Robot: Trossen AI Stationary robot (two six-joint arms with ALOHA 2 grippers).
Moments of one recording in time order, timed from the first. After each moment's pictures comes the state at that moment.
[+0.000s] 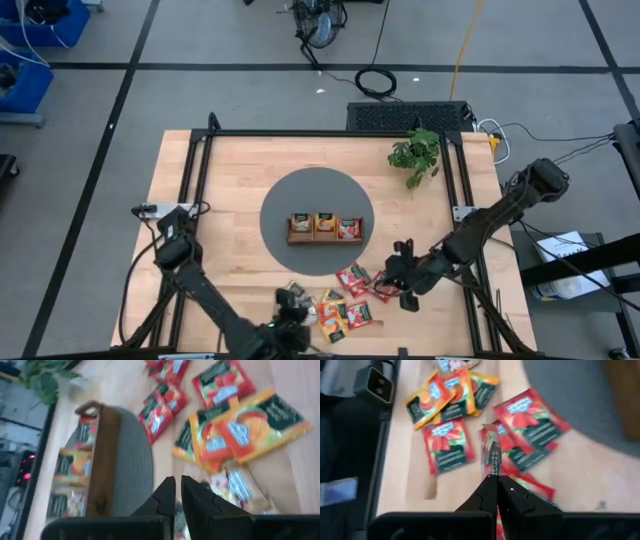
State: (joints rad) left arm -0.82 2.26 1.94 -1.12 -0.85 -0.62; right arm 0.64 1.32 0.76 -0.33 0.21 0.68
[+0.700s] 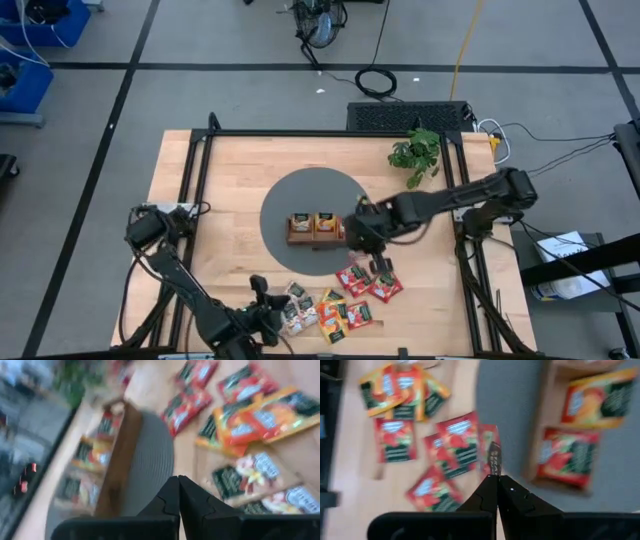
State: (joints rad) left arm -0.89 1.96 1.38 -0.70 -1.02 -0.62; right arm 0.20 1.65 1.47 -1.05 -0.06 0.03
